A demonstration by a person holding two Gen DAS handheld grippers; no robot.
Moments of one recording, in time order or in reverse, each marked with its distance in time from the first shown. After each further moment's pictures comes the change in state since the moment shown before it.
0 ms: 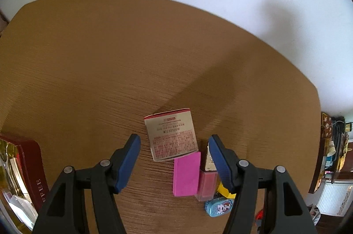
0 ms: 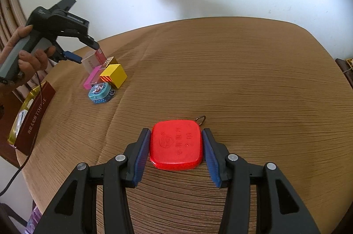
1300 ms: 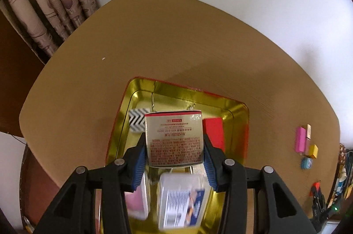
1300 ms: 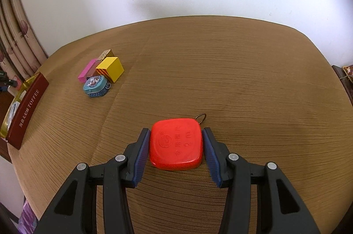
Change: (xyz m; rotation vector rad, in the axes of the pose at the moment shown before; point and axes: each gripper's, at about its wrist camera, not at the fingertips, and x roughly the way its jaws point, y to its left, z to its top) left arm -0.113 0.268 -0.102 -0.212 -0.191 0.156; right arm 0.004 0.009 0.002 -0.040 0.023 -0.071
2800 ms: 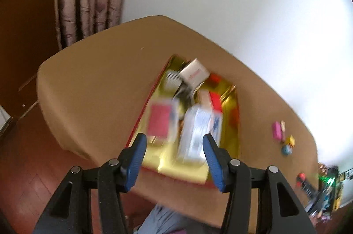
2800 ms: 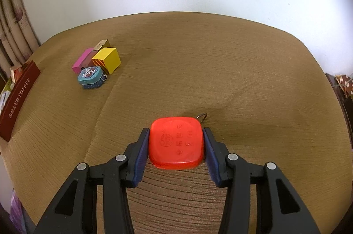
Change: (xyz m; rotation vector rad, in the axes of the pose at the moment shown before) left arm -0.081 0.083 -0.184 -0.158 -0.333 -0.157; right arm 0.010 0.011 0.007 -0.050 0.044 -0.071
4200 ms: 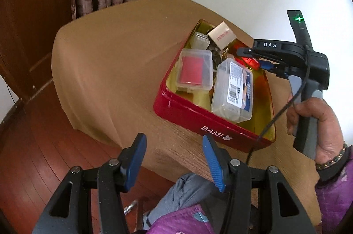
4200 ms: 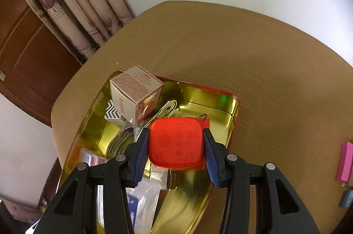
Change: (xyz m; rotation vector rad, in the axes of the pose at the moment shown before) left arm 0.015 0.040 -0.056 -0.043 0.080 0.060; right arm 0.075 0.413 0.121 -0.276 0.184 0.430
